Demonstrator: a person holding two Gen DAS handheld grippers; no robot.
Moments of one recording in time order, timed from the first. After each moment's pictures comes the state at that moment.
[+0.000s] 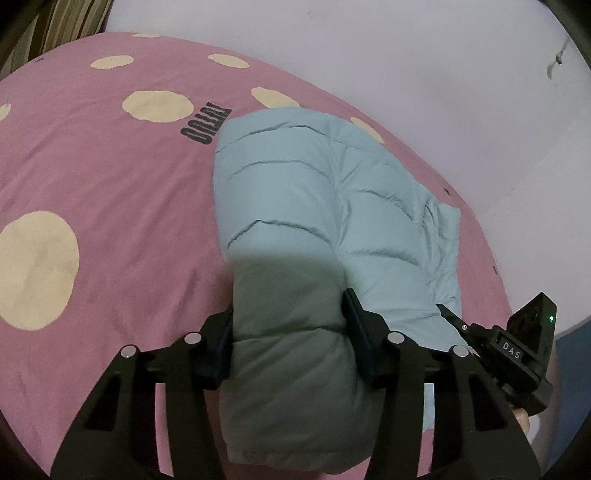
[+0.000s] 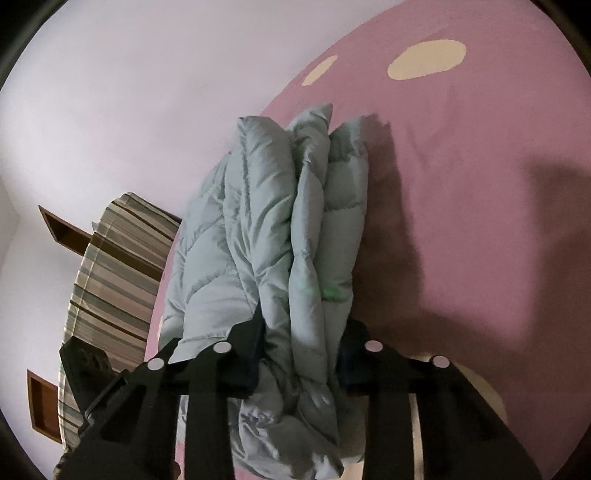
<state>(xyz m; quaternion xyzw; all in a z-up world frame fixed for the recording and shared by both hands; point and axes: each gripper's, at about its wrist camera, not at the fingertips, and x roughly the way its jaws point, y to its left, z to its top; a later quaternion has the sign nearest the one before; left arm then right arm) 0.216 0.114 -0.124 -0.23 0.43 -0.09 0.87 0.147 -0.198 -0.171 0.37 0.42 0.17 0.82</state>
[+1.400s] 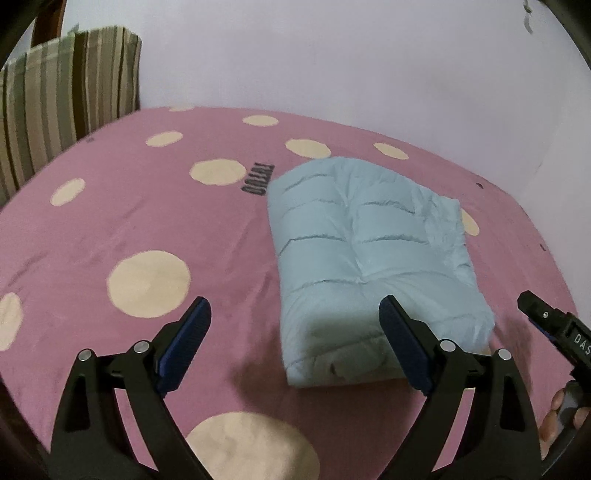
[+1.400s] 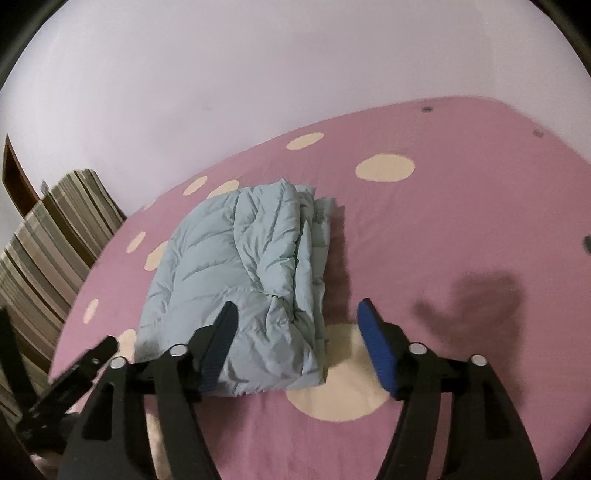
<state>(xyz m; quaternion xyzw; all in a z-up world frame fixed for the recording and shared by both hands) 0.131 0.103 -0.058 -0.08 0.38 0.03 0.92 0.057 -0.176 -0.076 0.18 0.36 0.02 0.92</state>
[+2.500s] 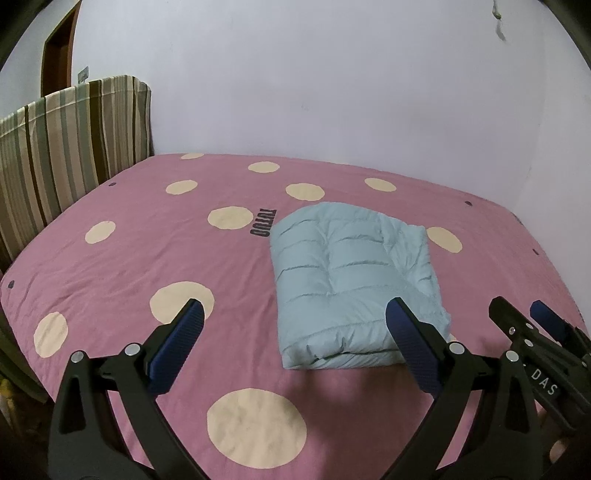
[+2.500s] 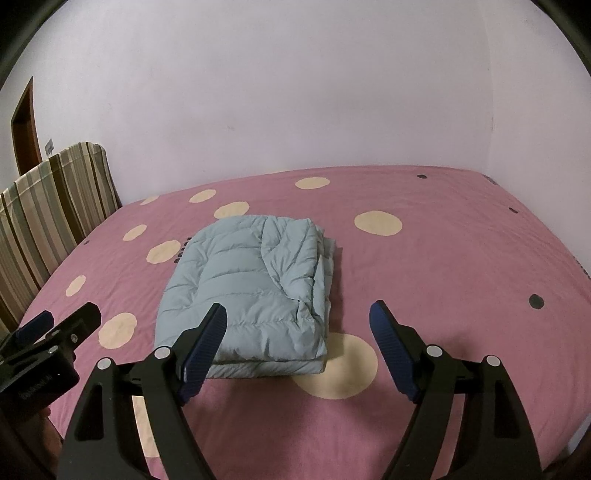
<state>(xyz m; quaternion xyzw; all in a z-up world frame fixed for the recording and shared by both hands) 0.073 0.082 0.003 -0.05 0.32 0.04 0.95 0.002 -0.131 -0.024 0.08 0.30 -0.01 0.95</state>
